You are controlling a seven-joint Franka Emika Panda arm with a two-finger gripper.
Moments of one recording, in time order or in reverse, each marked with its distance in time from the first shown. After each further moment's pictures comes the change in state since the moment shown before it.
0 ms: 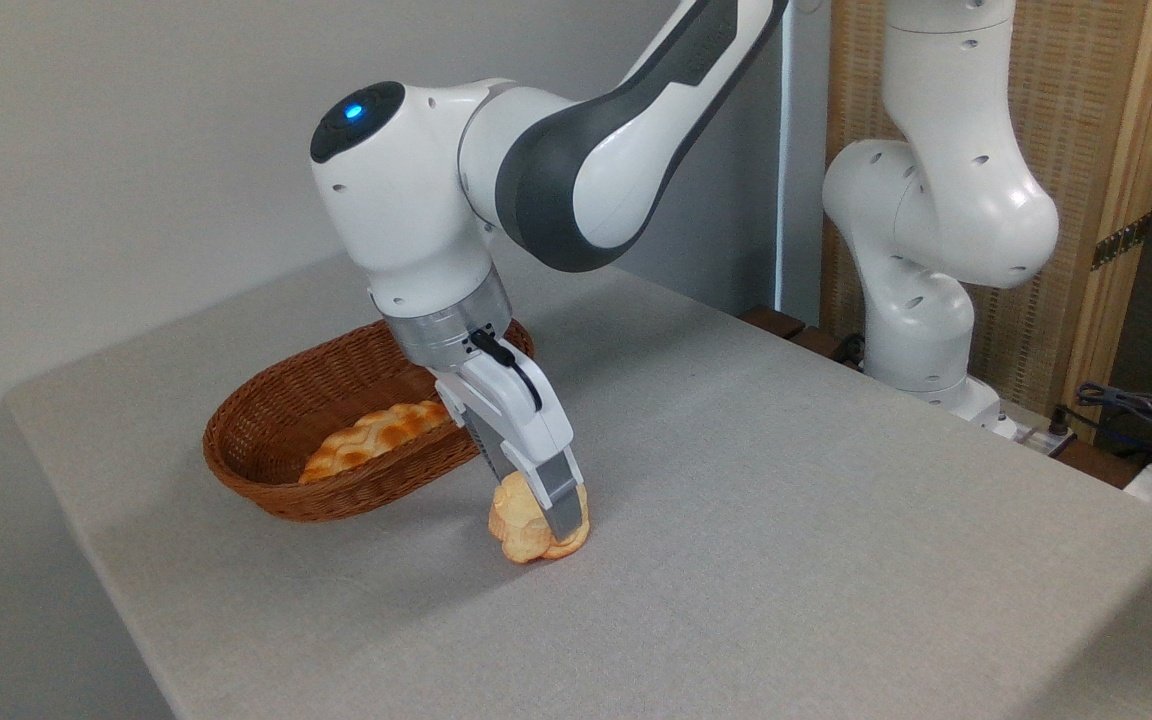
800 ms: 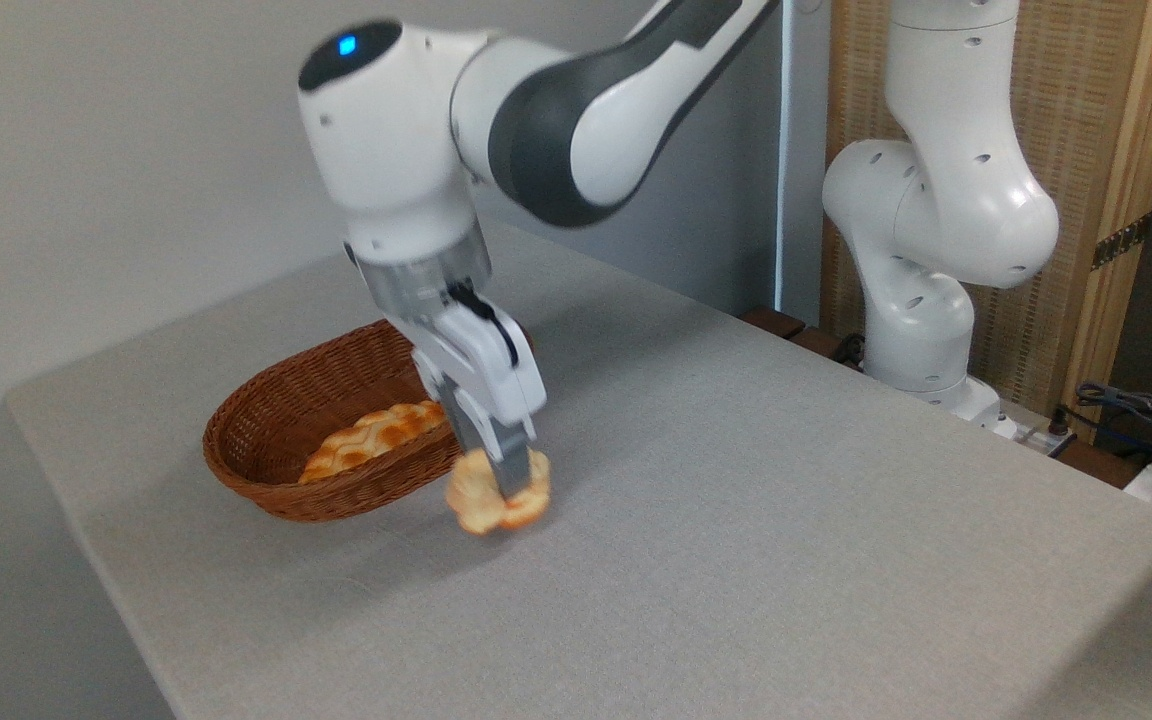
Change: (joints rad) arm 0.000 -0.035 -0.007 0.063 -0.065 0.001 0.000
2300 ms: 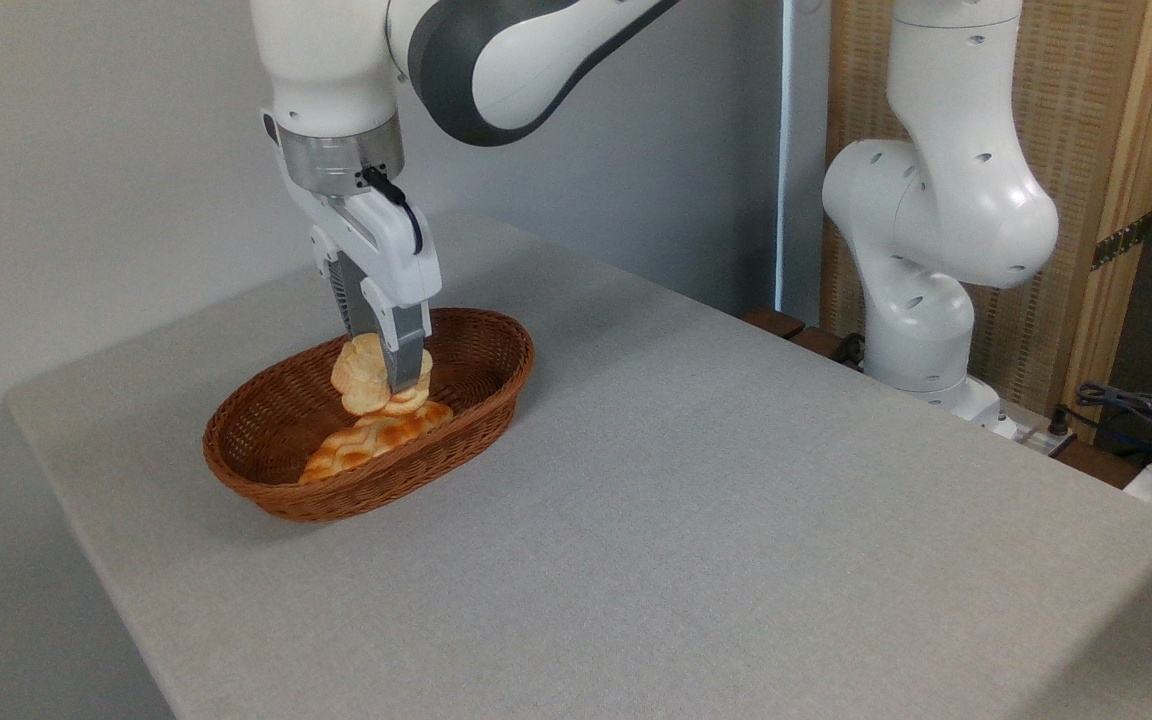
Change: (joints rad) arm -0.004 -0.014 -0.182 0.078 -0.137 0.058 -0.170
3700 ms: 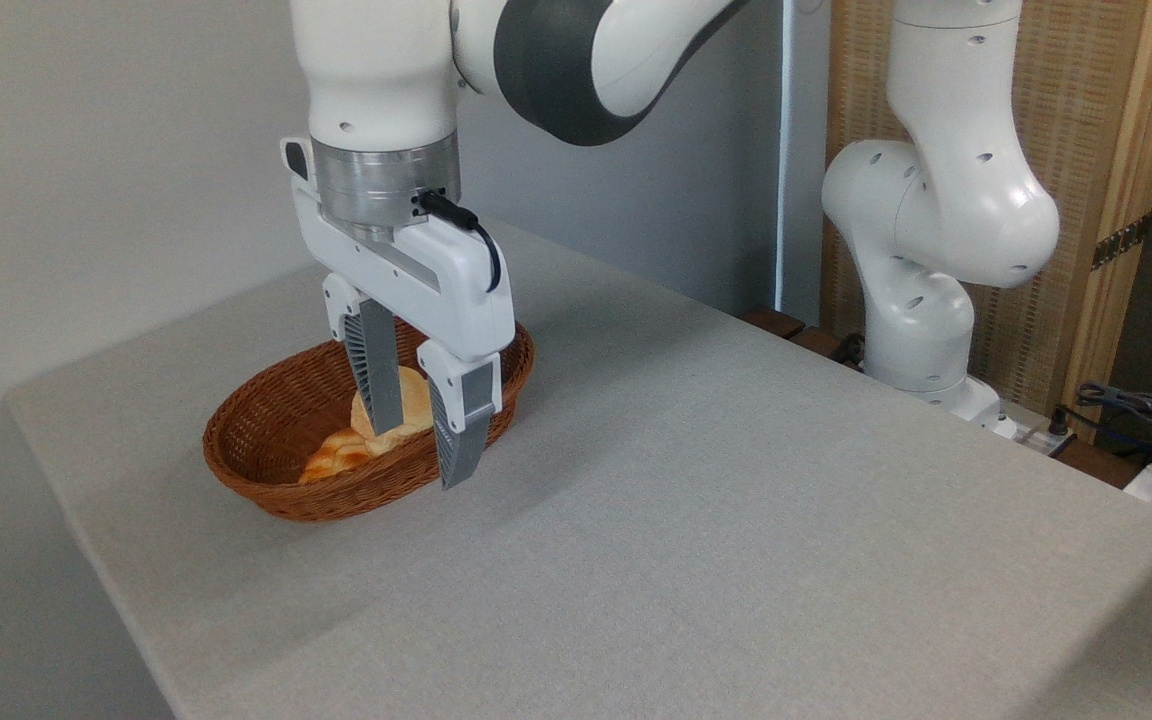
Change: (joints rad) arm 0.018 0.003 0.220 0.049 0.113 0.003 0.104
